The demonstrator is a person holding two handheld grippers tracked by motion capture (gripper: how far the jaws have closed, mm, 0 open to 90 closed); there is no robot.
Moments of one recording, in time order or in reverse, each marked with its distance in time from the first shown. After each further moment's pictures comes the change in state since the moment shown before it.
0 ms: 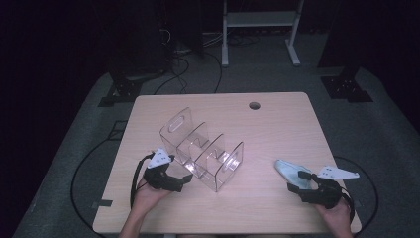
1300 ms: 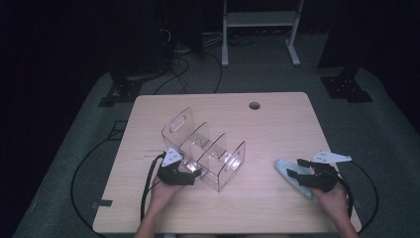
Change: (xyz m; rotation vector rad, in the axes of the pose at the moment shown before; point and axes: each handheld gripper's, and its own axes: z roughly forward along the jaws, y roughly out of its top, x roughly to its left) left arm -0.002 -0.010 0.048 -0.053 0.062 -0.042; right arm -0.021 0.031 0.020 0.089 -0.095 -0.039
